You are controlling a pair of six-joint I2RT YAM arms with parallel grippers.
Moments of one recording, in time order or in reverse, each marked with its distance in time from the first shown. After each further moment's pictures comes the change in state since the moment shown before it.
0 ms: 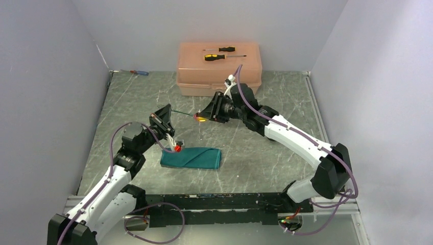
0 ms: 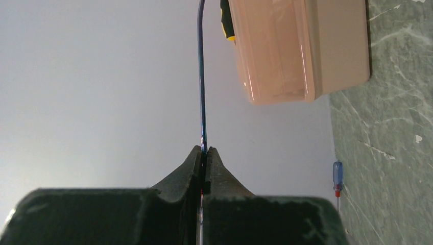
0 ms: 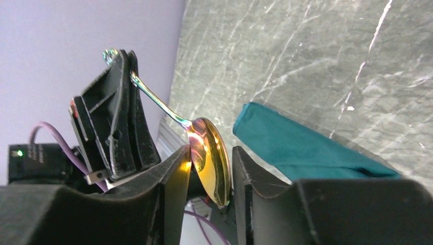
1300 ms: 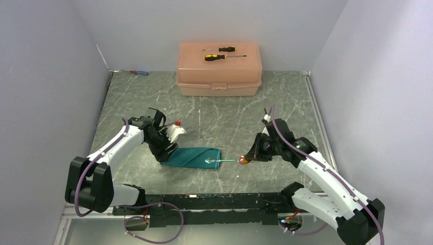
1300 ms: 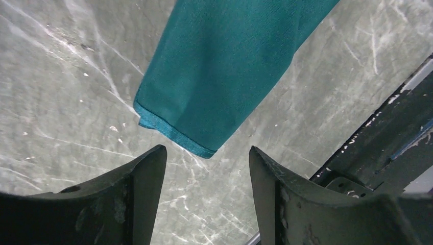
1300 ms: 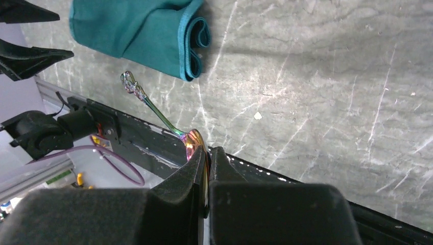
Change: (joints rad) left arm 0.052 0.533 0.416 -1.170 -0.014 -1.104; right arm -0.197 -0.557 -0.465 -0.523 0.002 -0.175
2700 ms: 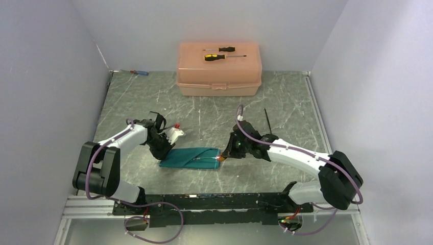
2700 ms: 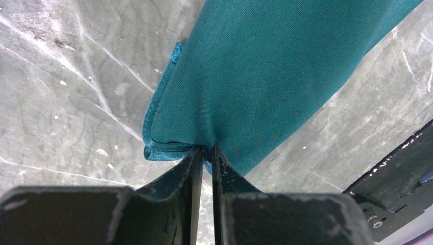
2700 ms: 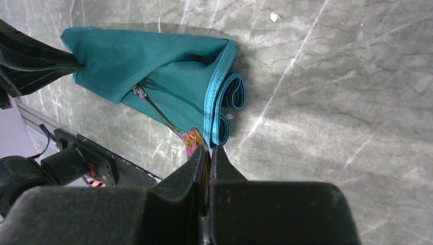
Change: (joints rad) left arm 0.049 0.142 -0.100 0.161 -0.013 -0.005; right arm 0.248 0.404 -0.043 0.462 0.166 0.174
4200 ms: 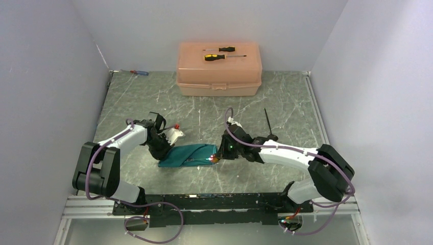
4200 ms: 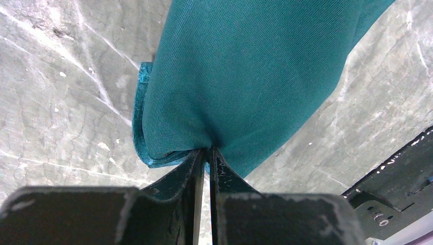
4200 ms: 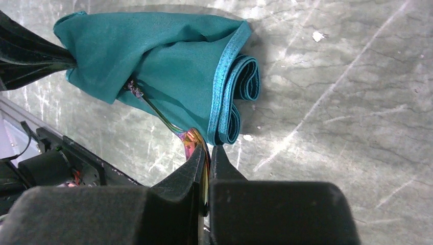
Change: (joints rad) left arm 0.001 -0.002 -0.005 -0.003 -0.023 0.011; right arm 0.109 0.112 0.006 0.141 0.082 -0.024
